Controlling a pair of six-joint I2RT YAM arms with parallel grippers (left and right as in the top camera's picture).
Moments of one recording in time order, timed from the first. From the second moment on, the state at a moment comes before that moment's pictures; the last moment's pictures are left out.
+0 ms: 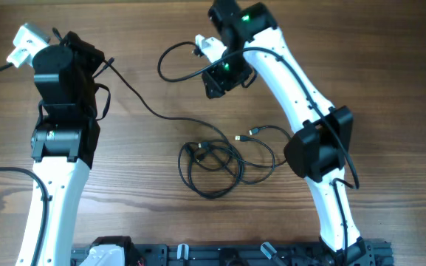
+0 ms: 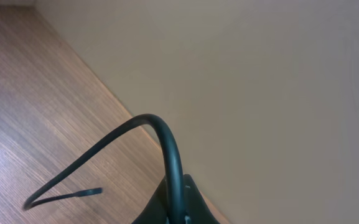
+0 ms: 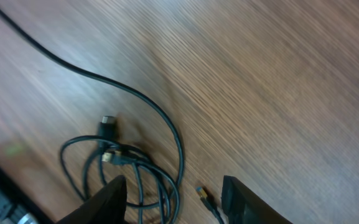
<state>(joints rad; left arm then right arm) -0.01 1.21 1.10 -0.15 -0.29 -0.78 0.52 2.37 2.39 -1.49 -0.28 -0.18</state>
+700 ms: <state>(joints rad) -0.01 1.21 1.10 -0.14 -0.21 -0.78 0.68 2.37 1.97 -1.06 -0.13 -0.14</state>
